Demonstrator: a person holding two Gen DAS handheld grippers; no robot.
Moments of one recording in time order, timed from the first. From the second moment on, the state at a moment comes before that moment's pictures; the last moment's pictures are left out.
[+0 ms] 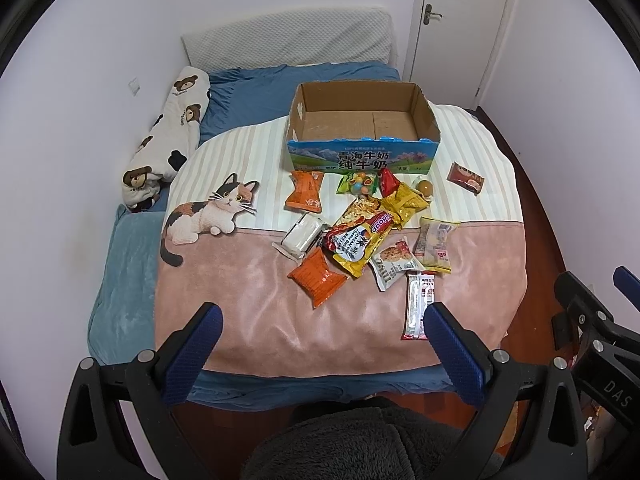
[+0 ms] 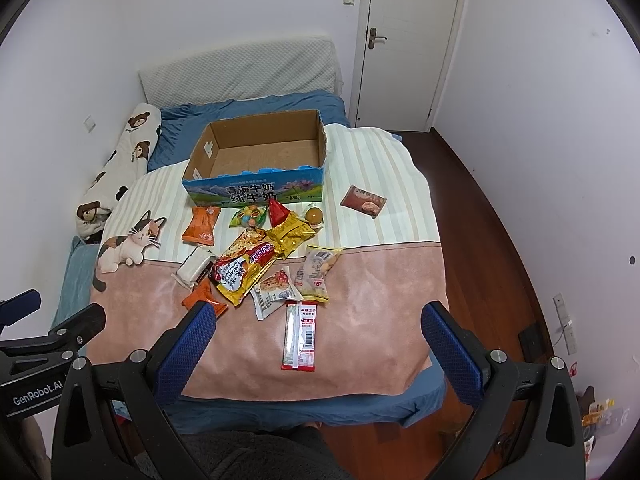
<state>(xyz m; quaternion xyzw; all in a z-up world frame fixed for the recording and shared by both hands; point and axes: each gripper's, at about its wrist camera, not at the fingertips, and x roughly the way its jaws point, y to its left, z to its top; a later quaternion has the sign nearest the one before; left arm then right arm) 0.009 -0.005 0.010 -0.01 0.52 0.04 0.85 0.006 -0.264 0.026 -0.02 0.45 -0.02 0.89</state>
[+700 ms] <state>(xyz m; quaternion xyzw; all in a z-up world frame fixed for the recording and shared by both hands) 0.126 0.059 -0.132 0.07 0.56 0.13 0.81 0.141 -0.240 -0.121 0.14 0.57 0.02 0.81</state>
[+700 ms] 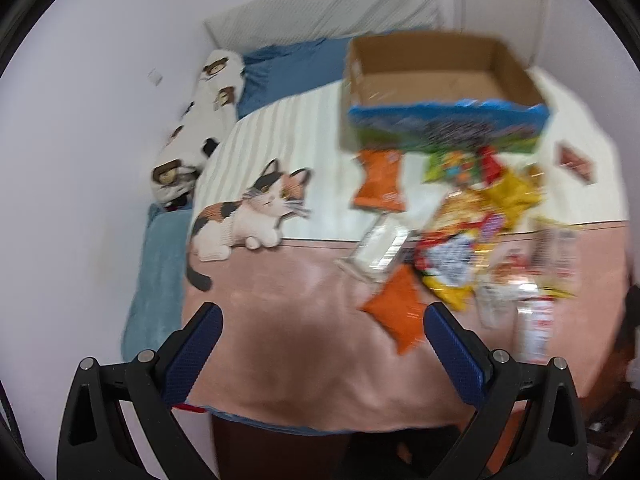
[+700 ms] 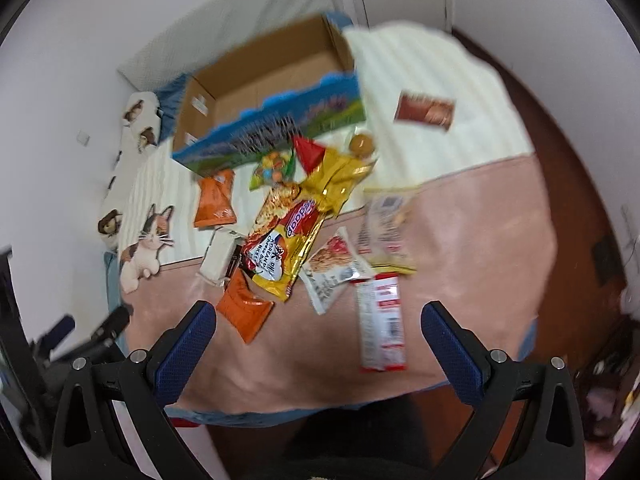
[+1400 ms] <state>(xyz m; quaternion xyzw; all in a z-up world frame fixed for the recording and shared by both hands) 0.232 0.106 -0.307 0.14 0.64 0.05 0.75 0.320 -0.118 -0.358 0.22 0.69 -0.11 0.68</state>
